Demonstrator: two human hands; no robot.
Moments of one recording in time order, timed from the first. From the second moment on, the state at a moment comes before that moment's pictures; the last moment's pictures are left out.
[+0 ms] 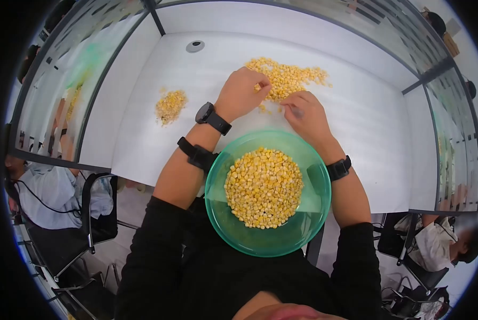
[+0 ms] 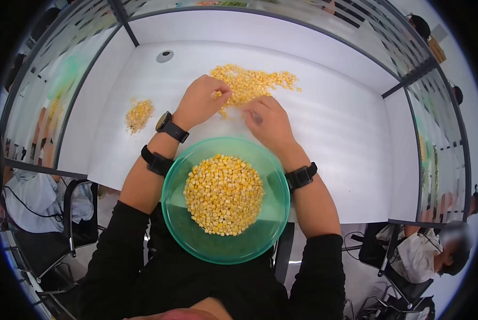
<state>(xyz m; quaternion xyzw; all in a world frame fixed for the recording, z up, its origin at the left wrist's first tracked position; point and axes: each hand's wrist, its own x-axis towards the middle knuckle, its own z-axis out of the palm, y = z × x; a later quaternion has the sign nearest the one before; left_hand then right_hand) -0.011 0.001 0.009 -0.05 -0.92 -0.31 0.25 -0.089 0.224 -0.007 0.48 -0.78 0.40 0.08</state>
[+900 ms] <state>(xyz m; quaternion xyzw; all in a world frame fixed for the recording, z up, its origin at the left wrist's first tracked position) -0.022 0.004 -0.018 -0.14 -0.87 -0.33 0.34 -0.076 0.228 0.010 0.58 -0.75 0.32 0.05</state>
